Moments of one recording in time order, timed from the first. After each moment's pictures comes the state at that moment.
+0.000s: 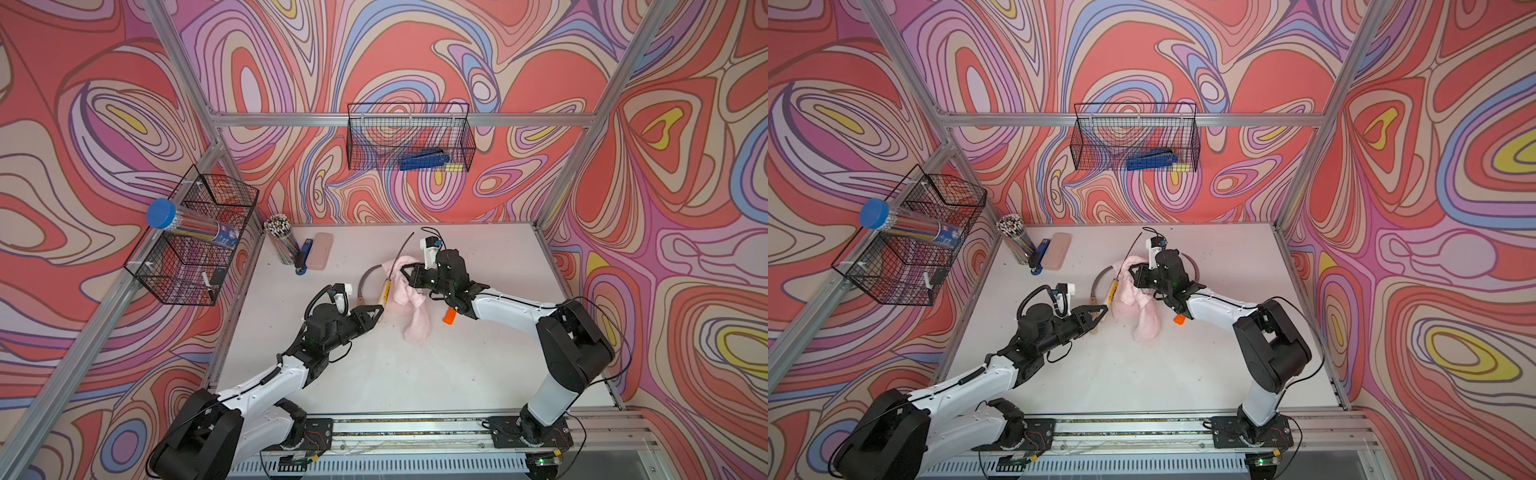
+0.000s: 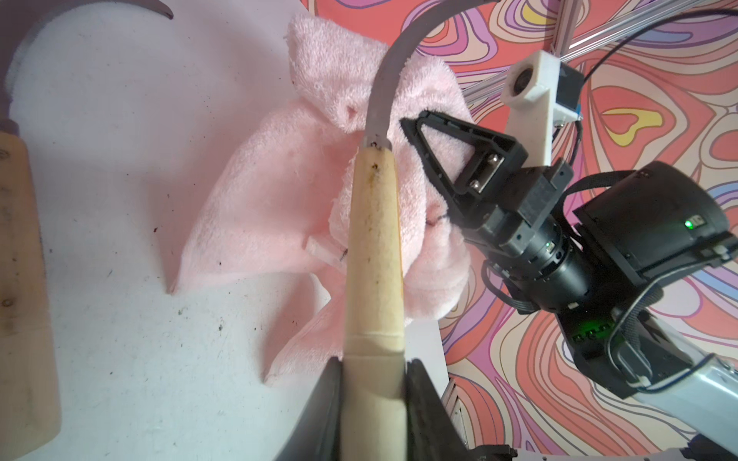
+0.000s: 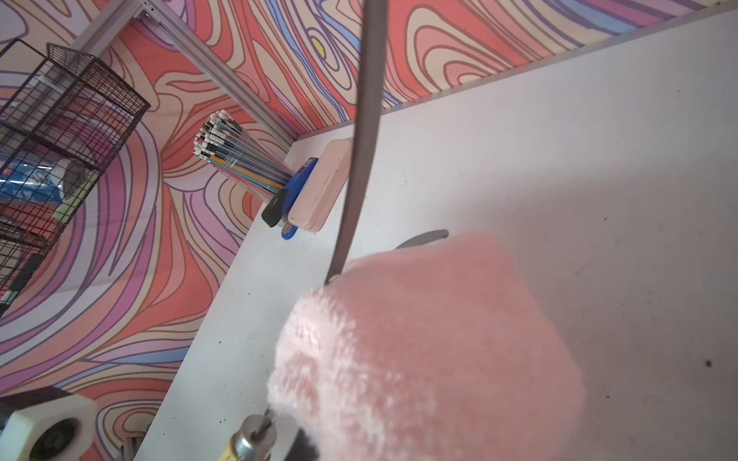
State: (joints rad) left arm -0.50 1.10 0.35 0.48 0.36 -1.05; right arm 0.55 1.72 1.05 0.30 -0.22 0.59
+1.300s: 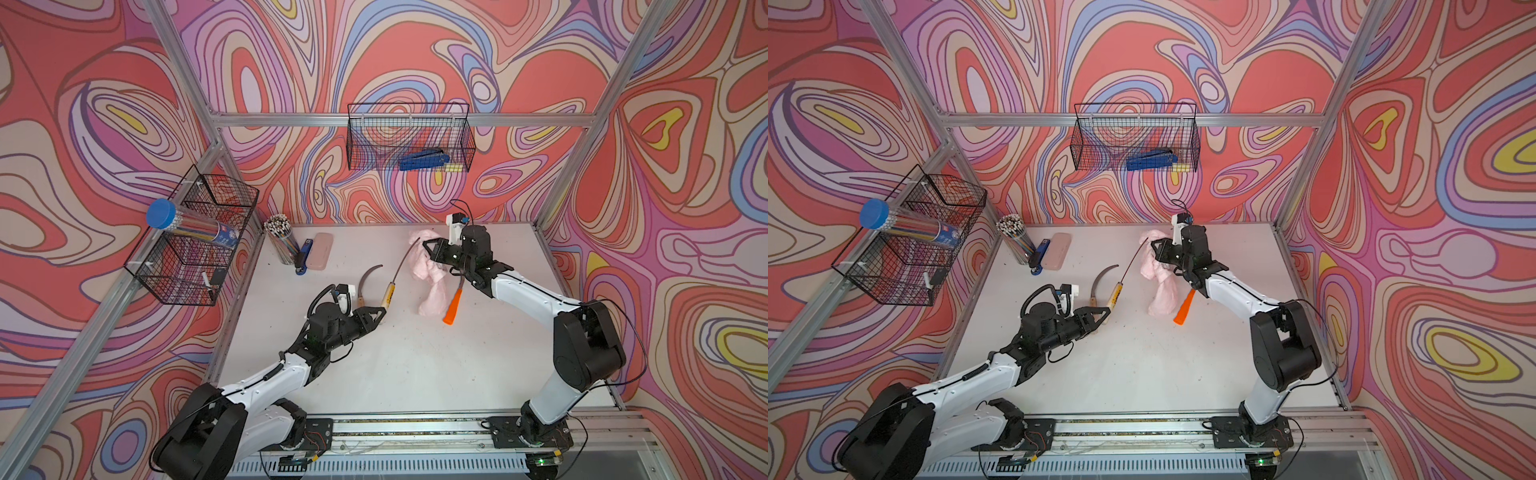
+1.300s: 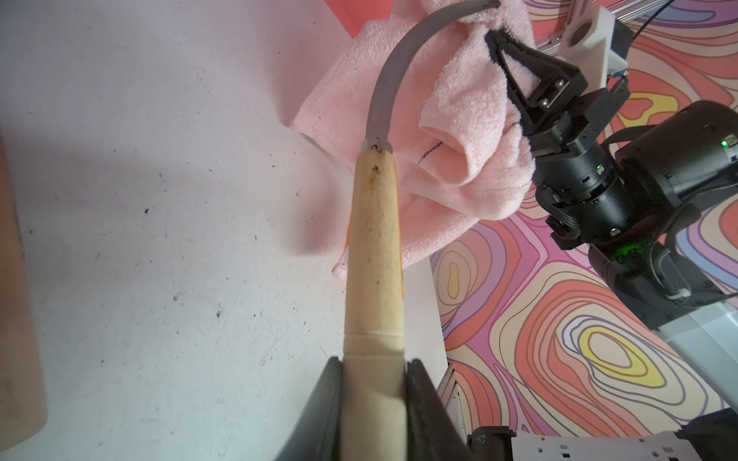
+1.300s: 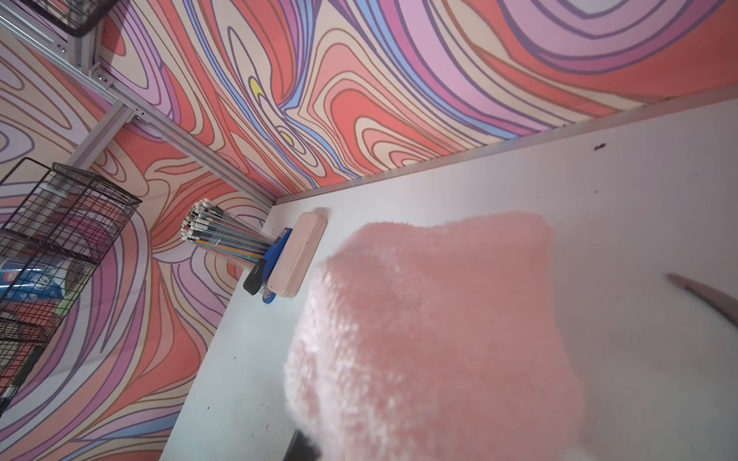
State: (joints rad) left arm -0.50 1.14 0.36 0.47 0.39 -1.05; right arm 0.38 1.70 1.17 0.17 -0.29 0.58
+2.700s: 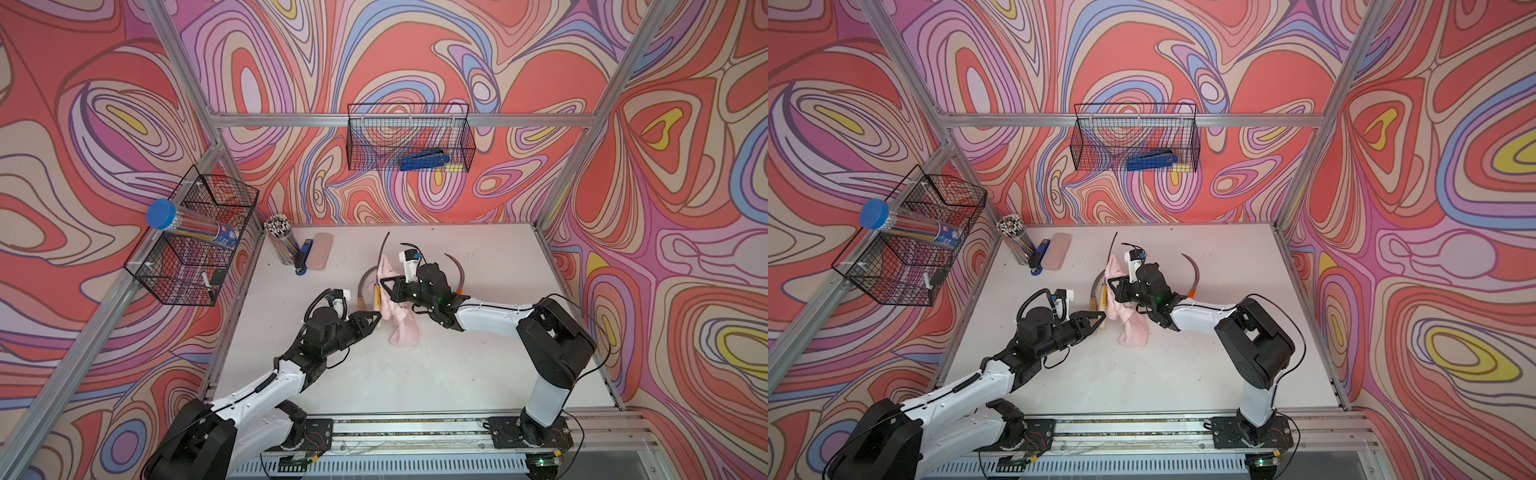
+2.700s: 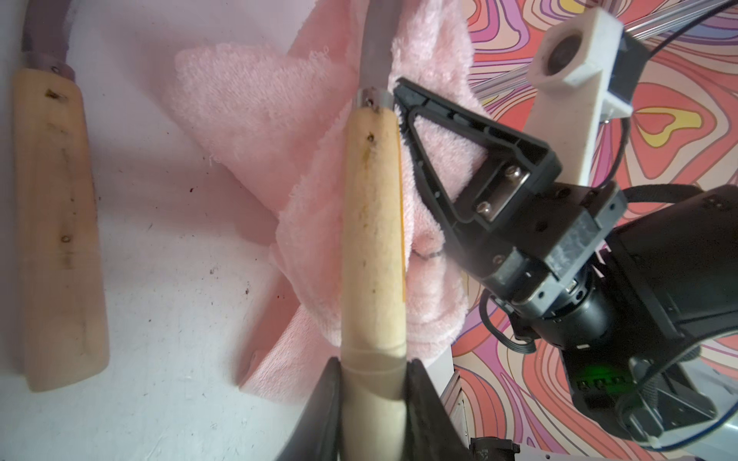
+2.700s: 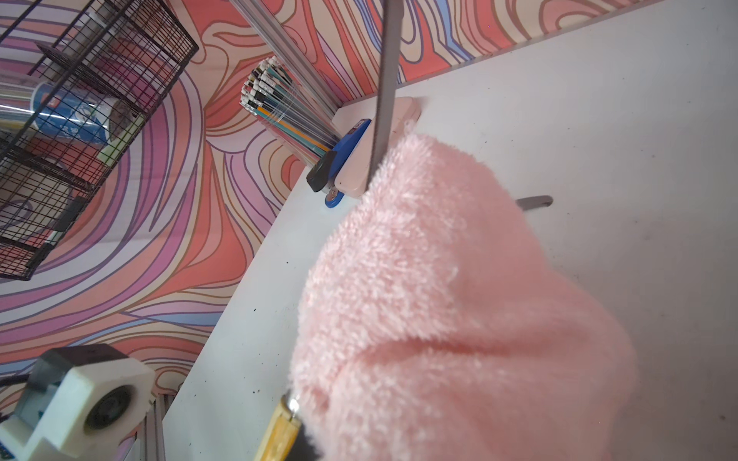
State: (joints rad) left arm -0.50 1.03 0.33 0.37 0.35 -1.07; right arm 0.71 1.80 1.02 0.44 -0.20 0.62
